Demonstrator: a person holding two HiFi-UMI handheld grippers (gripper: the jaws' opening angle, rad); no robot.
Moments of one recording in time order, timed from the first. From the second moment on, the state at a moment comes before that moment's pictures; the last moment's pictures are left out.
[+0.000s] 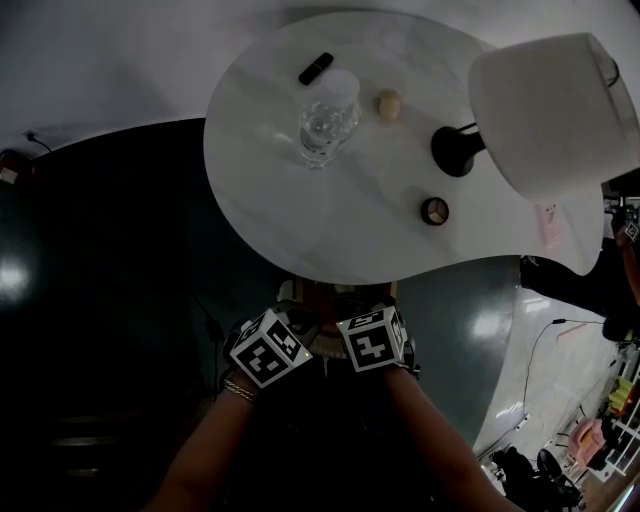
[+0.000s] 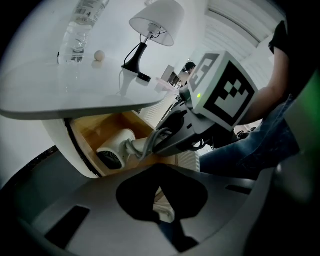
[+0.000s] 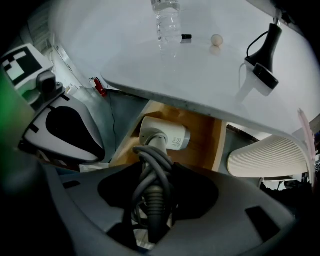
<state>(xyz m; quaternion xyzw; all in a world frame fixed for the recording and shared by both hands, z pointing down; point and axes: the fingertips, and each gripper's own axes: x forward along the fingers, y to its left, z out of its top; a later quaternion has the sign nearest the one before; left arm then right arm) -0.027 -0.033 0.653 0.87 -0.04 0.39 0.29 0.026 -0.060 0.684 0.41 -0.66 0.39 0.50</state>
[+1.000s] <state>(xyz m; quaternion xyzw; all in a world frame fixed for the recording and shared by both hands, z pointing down) -0.024 -0.042 0.682 0.86 -0.03 0.42 0.31 0.022 -0.075 0.710 0.42 -0.64 0.37 0.53</state>
